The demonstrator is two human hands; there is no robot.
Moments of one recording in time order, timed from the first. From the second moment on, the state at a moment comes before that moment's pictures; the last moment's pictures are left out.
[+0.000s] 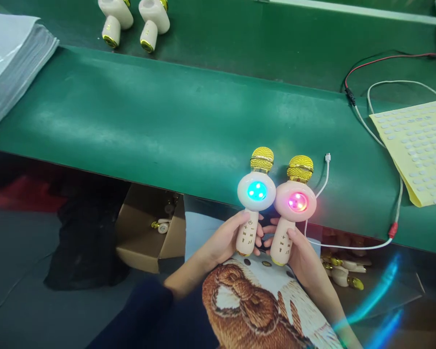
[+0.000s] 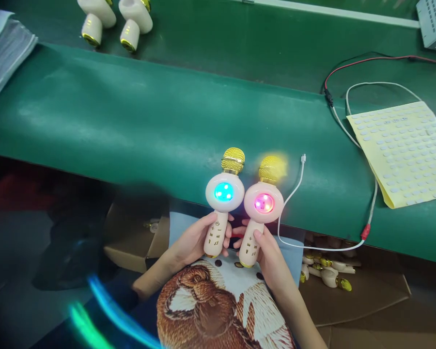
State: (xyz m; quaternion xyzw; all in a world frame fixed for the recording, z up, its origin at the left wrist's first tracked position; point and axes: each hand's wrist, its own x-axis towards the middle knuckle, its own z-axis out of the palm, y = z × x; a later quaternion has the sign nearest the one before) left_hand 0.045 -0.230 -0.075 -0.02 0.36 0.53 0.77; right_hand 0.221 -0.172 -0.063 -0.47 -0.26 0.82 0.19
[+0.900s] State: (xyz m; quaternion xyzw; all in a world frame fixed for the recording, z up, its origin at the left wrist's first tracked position) left_hand 0.037 -0.231 -0.081 0.12 0.35 0.47 0.80; right_hand 0.219 -0.173 -0.069 -0.44 -0.28 0.83 0.21
